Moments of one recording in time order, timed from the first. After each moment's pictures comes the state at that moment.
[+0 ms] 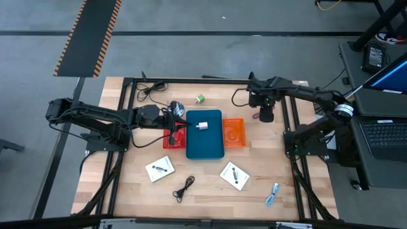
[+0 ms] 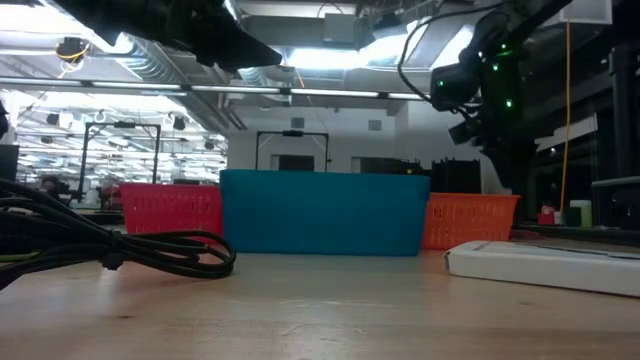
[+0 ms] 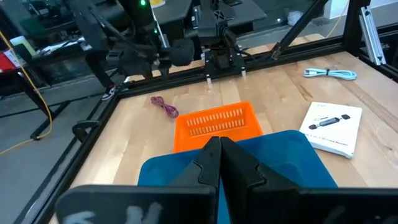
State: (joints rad) left arm 0.04 1.11 0.59 0.29 -0.06 0.22; right arm -0.63 1.46 0.98 -1.10 0.20 -0.50
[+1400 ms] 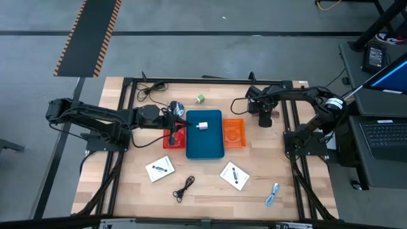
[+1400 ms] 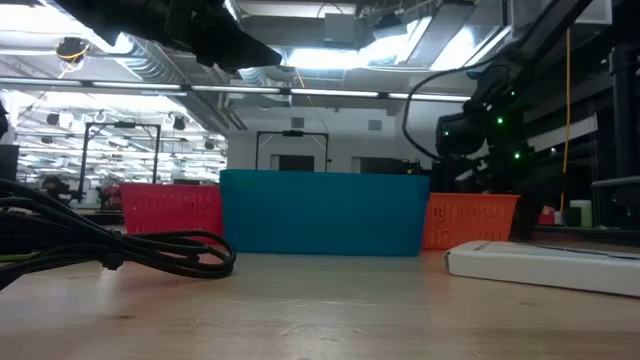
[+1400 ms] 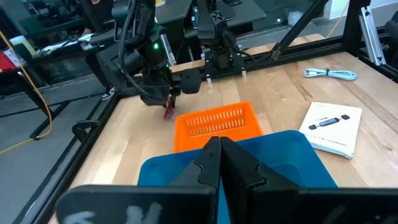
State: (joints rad) left arm 0.04 1.11 0.59 0.29 -0.06 0.22; right arm -0.70 1.61 0.77 -0.79 0.21 -0.58
